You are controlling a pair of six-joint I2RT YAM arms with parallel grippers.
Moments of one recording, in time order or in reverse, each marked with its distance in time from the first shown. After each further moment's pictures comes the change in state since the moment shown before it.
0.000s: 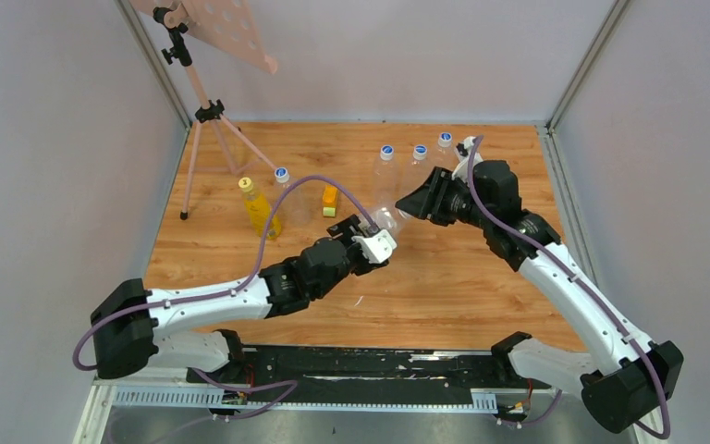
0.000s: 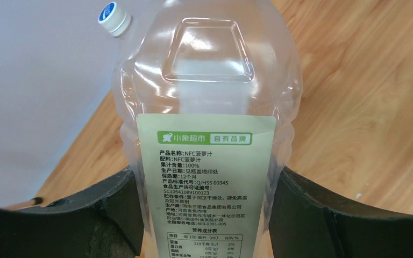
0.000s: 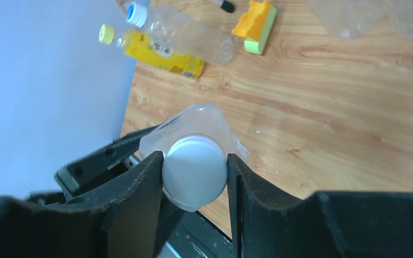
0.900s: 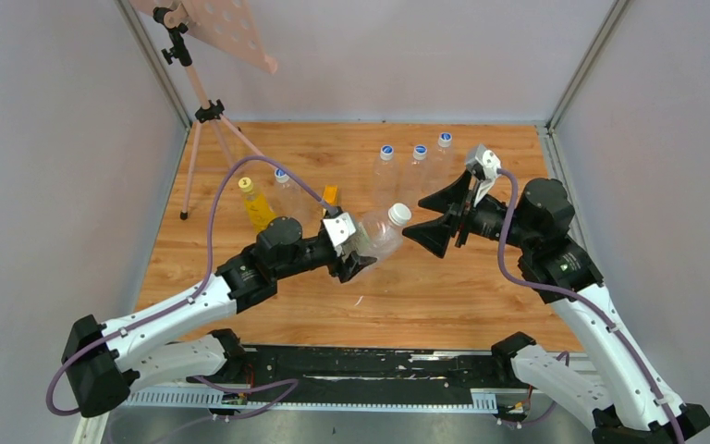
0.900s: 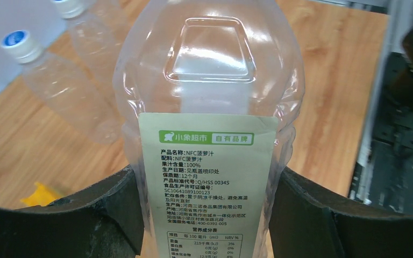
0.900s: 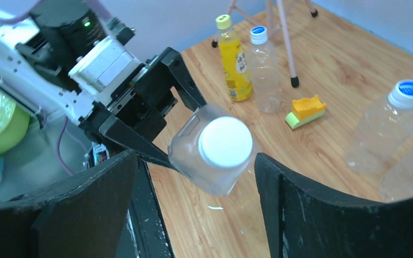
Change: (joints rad) left arm 0.206 -0.200 -0.004 -0.143 0.549 -0.267; right arm -0.025 -0.249 -0.028 0.095 -0.296 -0.441
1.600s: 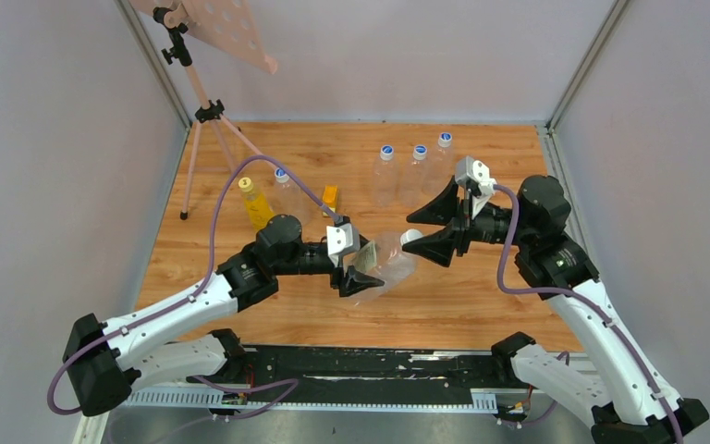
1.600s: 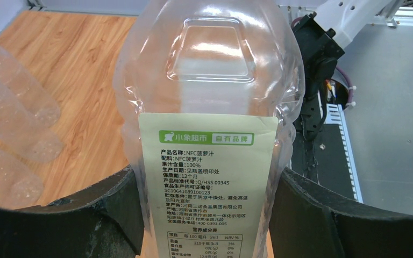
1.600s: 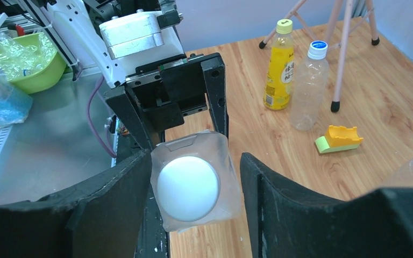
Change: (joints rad) left arm 0.010 0.012 0.015 0.022 0.399 -0.039; right arm 0.000 0.017 -0.001 0.037 -0.295 -0.173
